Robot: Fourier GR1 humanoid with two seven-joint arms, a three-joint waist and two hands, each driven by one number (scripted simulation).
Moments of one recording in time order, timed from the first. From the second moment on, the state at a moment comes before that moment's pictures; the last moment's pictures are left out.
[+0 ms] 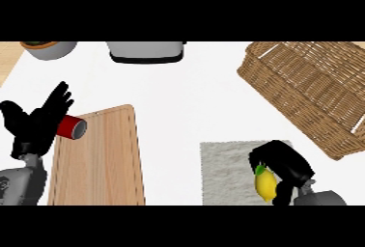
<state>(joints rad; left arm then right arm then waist) -0.19 0.29 0.15 -1.40 0.08 -0.04 0.22 -0.05 -0.23 0.16 -1.42 1.08 0.30 -0.35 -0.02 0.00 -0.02</state>
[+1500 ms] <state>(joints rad) -0.28 0.26 0.10 -1.36 0.06 -0.05 0.24 -1.04 0.00 0.27 -1.09 1.11 -0.50 1.08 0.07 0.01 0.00</state>
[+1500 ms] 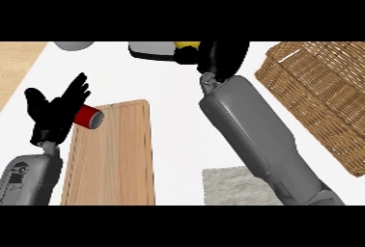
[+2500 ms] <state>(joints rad) -0.24 0.27 0.14 -1.37 0.06 -0.05 0.22 -1.39 -0.16 -0.04 -0.60 1.34 -0.53 1.10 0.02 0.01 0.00</state>
